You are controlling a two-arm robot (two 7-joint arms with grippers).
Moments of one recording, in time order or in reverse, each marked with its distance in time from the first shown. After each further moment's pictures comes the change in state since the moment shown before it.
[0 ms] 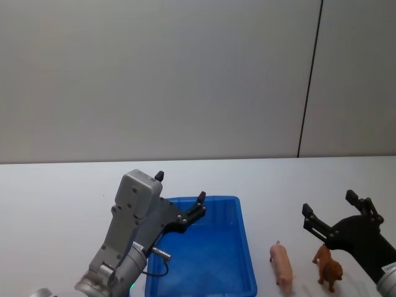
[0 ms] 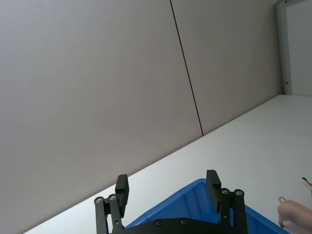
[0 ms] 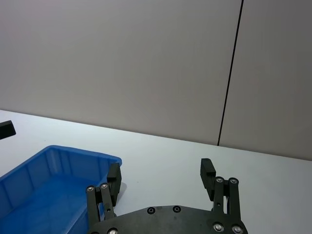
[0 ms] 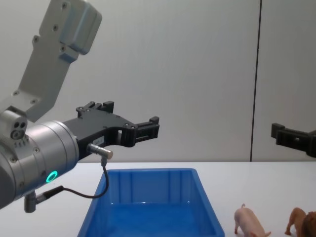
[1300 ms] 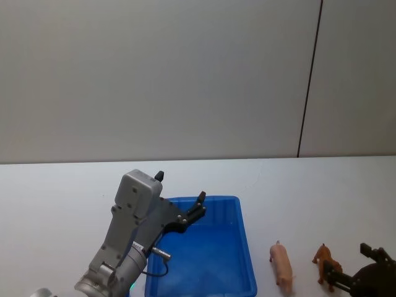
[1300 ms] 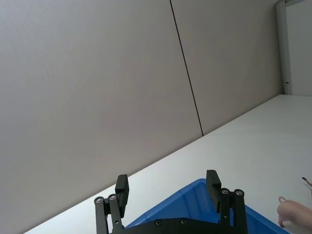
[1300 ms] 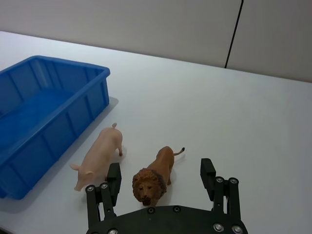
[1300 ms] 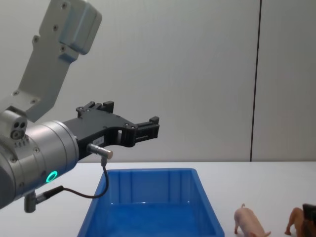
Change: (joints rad) left arm 0.000 0.000 0.000 0.000 0.000 0.000 0.000; right arm -0.047 0.112 0.060 0.077 0.068 0.164 0.155
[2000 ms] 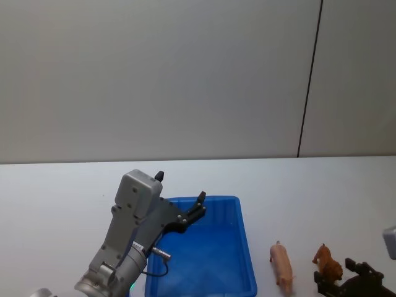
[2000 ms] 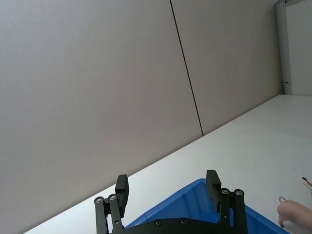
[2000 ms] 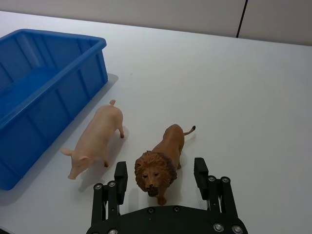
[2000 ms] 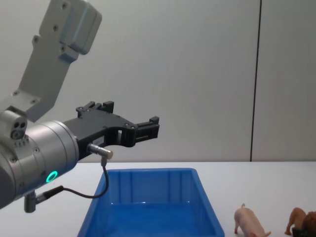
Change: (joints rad) left arm 0.000 0.000 0.000 0.000 0.000 0.000 0.000; right arm 0.059 -0.054 -0.033 0.106 -0.023 0.053 0.018
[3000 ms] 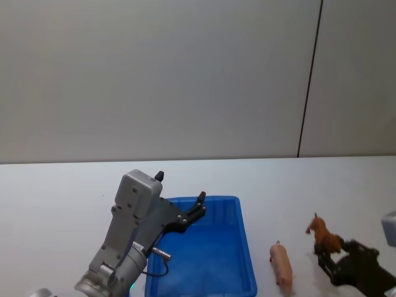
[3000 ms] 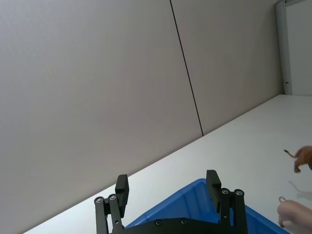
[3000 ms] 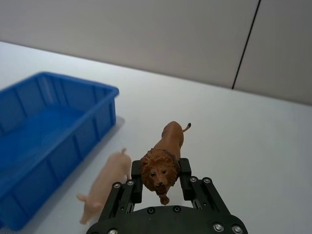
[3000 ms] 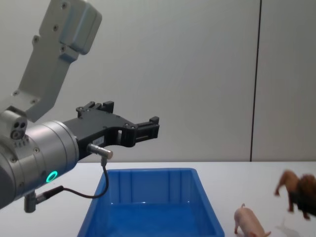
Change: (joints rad) left arm 0.000 0.000 0.000 0.000 0.000 0.000 0.000; right arm 0.015 -0.016 -0.009 -0.031 -0.051 -0.101 -0.020
